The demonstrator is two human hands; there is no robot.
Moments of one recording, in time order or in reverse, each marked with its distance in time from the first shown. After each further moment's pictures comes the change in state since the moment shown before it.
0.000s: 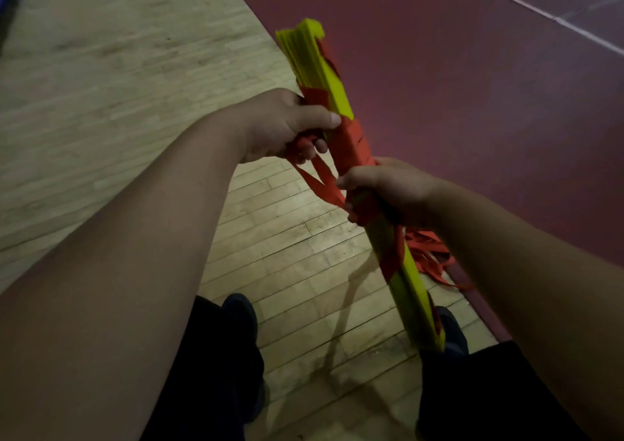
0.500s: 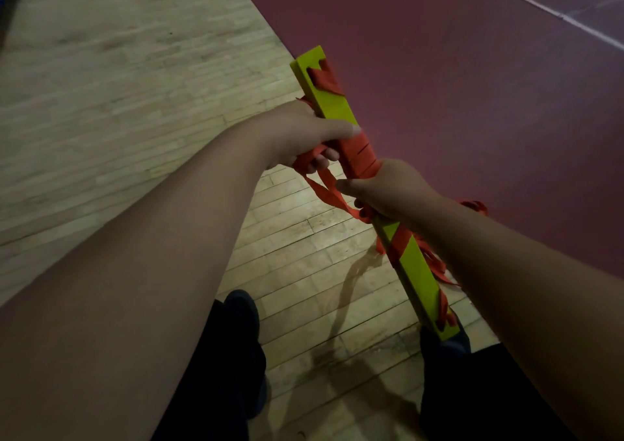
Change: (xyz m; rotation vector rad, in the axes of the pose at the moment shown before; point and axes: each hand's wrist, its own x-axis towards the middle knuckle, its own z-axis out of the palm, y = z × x) left_hand 0.011 -0.009 0.024 0.096 0.094 -0.129; right_hand 0.027 0.020 0.013 -0.422 0.417 0.041
